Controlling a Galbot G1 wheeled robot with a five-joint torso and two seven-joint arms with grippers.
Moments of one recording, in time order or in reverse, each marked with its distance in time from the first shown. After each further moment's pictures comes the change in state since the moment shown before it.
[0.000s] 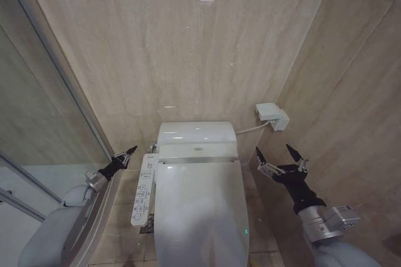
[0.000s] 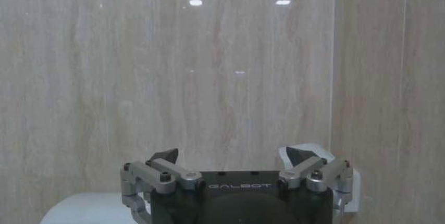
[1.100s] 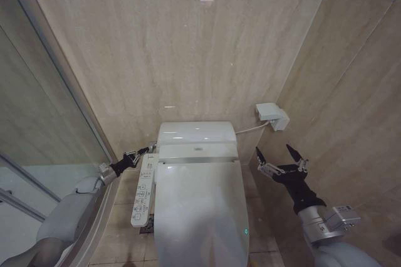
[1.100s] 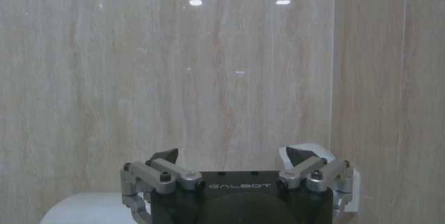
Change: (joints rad) left arm -0.169 -0.027 0.174 0.209 0.002 -0.071 0.107; right arm 0.000 0.000 0.000 0.000 0.000 0.000 0.000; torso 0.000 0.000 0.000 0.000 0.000
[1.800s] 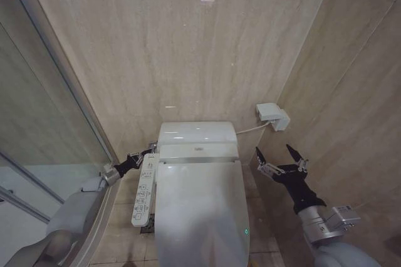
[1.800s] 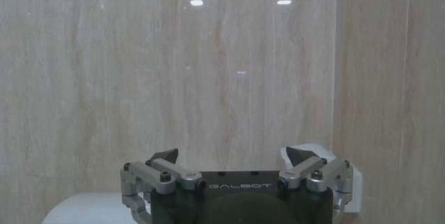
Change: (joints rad) left arm -0.060 -0.068 -0.007 0.135 0.030 -0.032 0.044; right arm 0.000 0.000 0.000 0.000 0.000 0.000 0.000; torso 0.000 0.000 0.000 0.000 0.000
